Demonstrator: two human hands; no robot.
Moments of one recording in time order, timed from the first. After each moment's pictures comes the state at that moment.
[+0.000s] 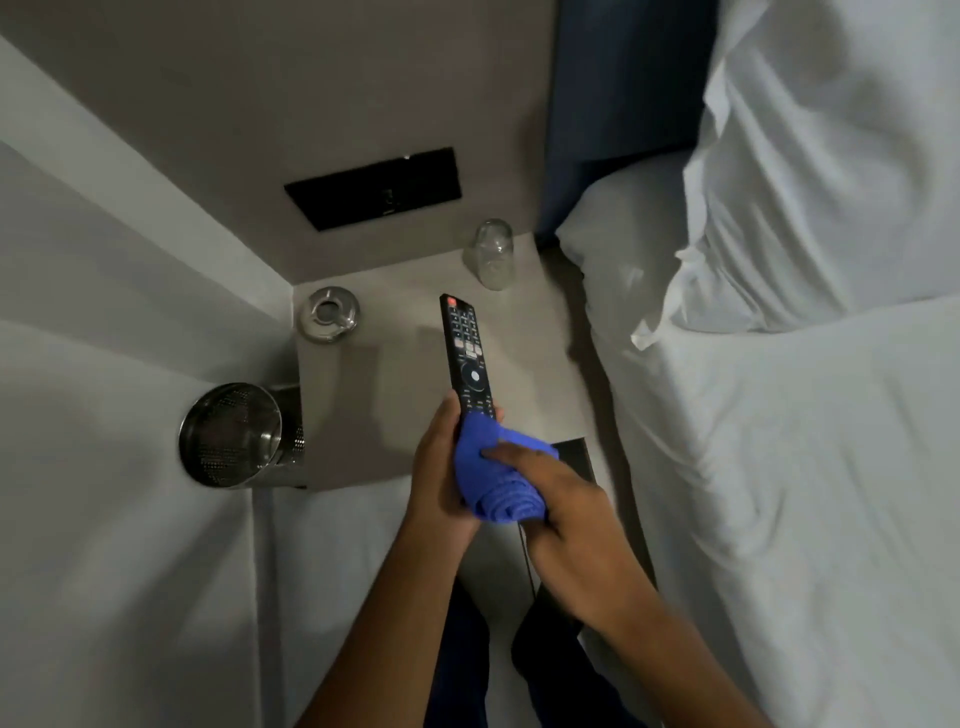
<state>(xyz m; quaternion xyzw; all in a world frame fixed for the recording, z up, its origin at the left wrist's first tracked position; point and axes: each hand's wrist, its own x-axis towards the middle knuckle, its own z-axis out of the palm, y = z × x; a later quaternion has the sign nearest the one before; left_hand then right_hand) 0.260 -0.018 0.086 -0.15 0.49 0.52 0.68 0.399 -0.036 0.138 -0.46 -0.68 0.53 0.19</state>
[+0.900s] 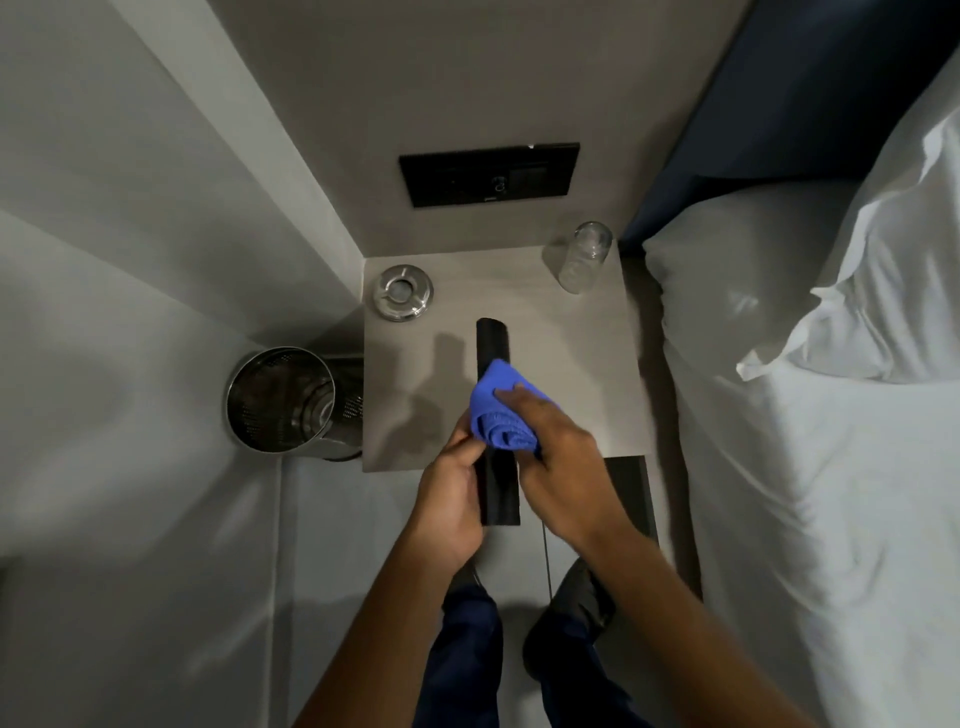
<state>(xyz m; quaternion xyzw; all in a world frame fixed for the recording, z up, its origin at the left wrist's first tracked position) 0.174 -0.072 0.077 -0.05 0.53 0.54 0.65 0.281 -0.014 0.115 -0.49 -0.71 0.48 0.11</state>
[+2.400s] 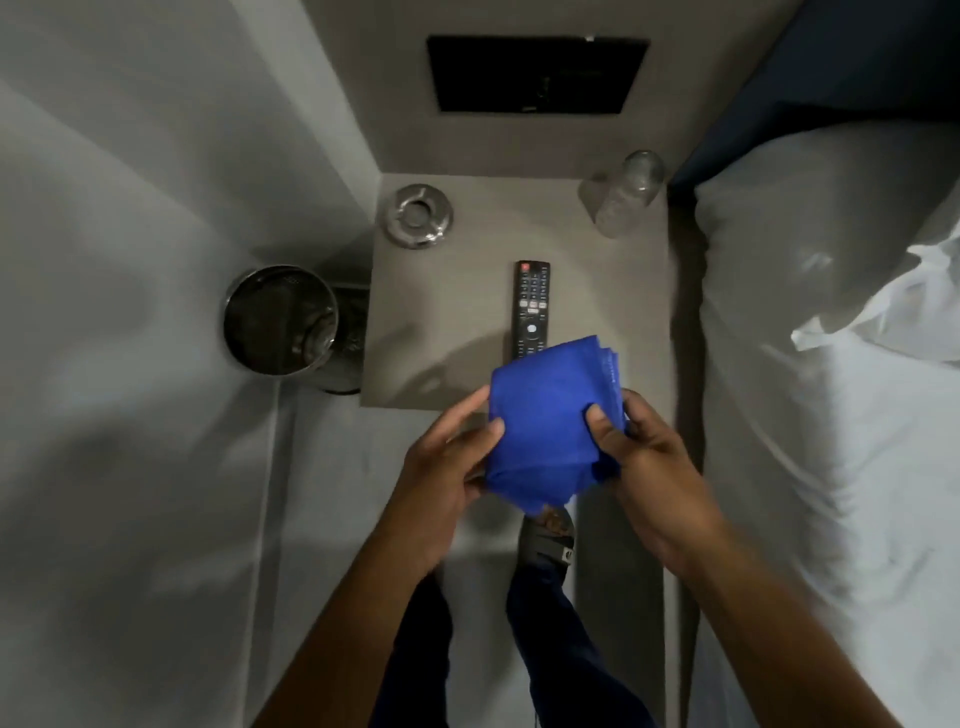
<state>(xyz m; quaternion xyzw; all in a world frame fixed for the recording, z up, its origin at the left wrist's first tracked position) 0.177 -0.121 0.061 0.03 0.60 0.50 0.62 0.337 -0.017 0.083 -0.54 -0.35 0.74 0.17</state>
